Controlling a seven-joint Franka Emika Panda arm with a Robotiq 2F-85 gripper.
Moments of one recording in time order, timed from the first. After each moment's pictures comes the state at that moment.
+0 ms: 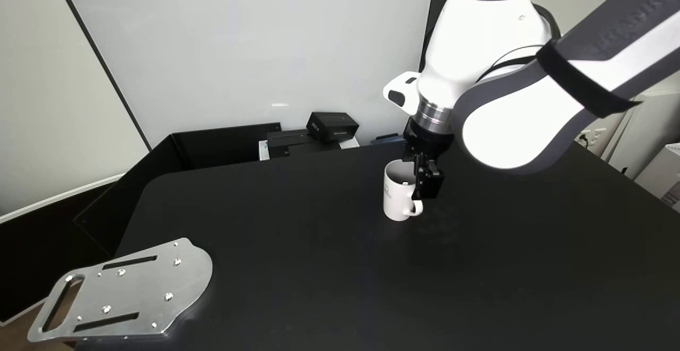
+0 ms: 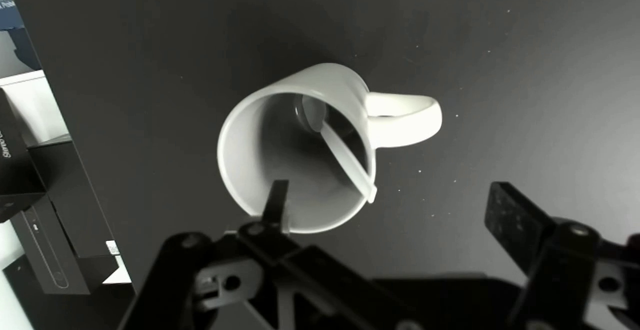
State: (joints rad) arm 0.21 0.74 0.11 -1.89 -0.36 2.82 -0.76
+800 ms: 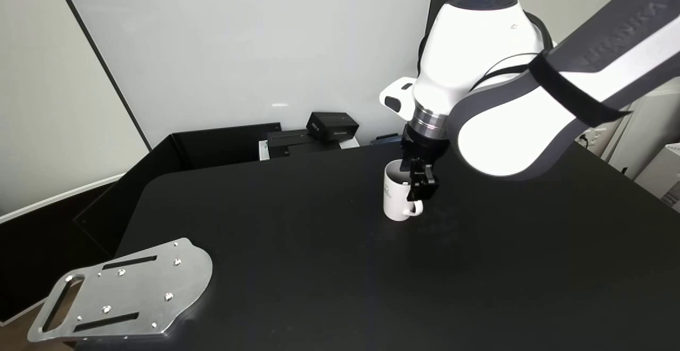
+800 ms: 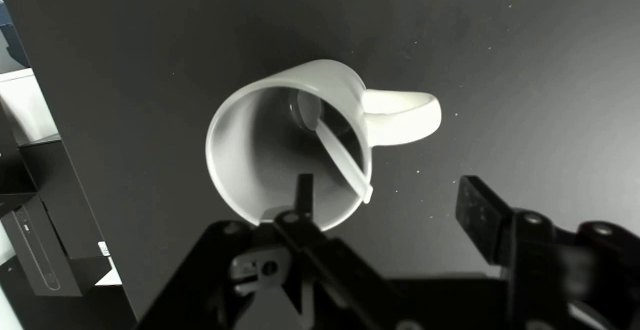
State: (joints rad) arm 0.22 0.76 0.11 -1.87 -0.38 2.82 -0.75
